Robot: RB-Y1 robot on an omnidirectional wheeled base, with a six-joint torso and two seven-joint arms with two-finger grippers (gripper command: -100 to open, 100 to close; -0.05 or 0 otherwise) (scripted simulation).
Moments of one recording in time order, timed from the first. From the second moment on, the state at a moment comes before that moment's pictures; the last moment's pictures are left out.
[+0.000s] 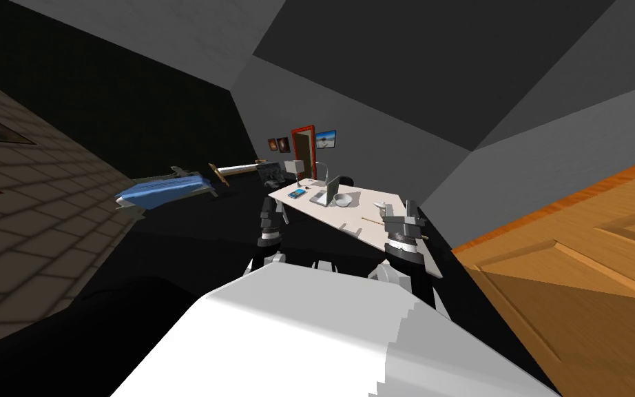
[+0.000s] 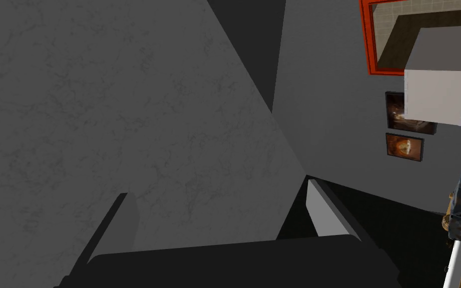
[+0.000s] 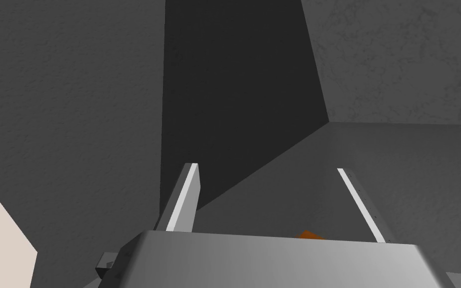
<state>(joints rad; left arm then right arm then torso) 0.52 0.01 -0.06 -2.21 0.03 -0.64 -0.11 0.48 0.00 0.01 -2.26 -0.03 -0.49 -0.16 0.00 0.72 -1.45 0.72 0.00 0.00</state>
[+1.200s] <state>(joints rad) 0.41 0.16 -0.04 -2.12 -0.03 -0.40 -0.11 0.48 0.00 0.01 -2.26 -0.03 -0.49 -0.16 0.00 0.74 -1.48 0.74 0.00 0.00</state>
